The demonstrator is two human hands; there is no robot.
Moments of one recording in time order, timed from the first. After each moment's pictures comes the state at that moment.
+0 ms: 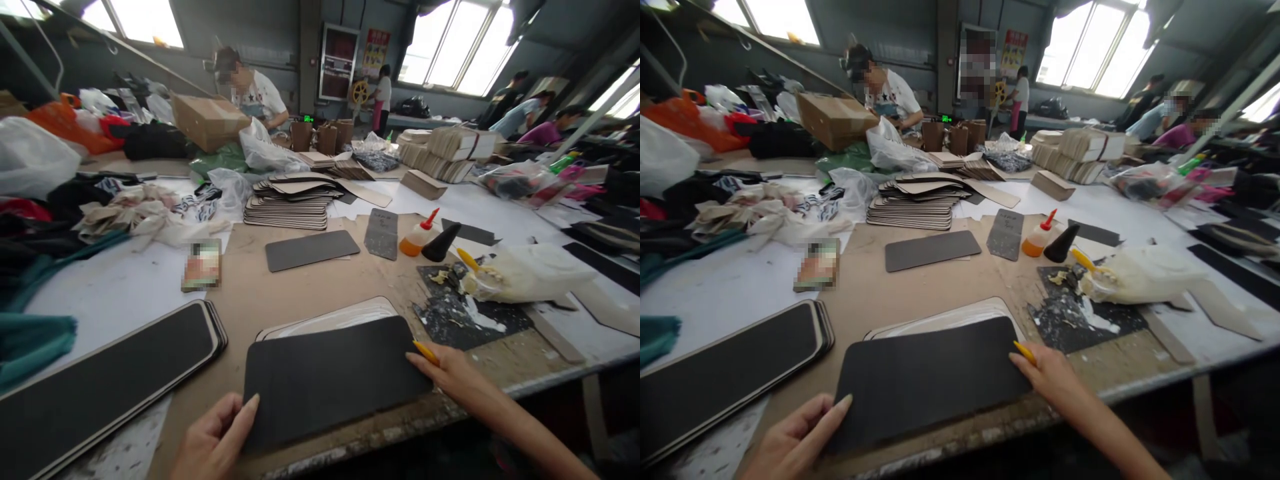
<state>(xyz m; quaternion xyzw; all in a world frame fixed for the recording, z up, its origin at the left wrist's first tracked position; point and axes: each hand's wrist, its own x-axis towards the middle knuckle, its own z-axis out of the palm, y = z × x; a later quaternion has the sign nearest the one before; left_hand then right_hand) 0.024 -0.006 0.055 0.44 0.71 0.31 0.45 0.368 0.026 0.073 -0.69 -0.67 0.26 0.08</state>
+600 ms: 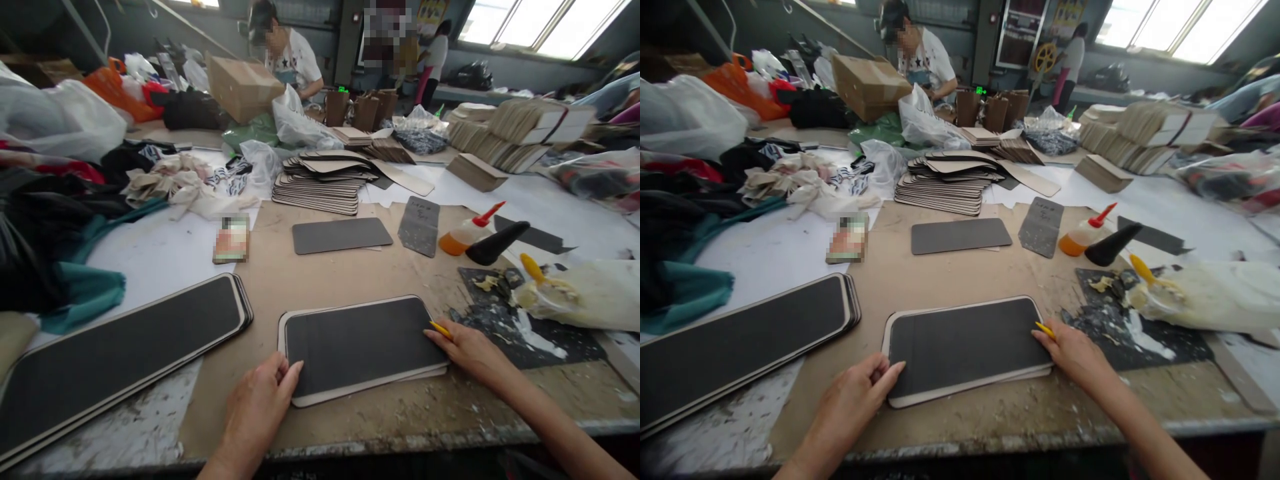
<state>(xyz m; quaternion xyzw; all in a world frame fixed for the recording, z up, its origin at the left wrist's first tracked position) 0.043 0.021 0.055 0.56 0.77 0.03 0.31 0.395 0.081 0.032 -0.68 -0.71 0.17 -0.04</state>
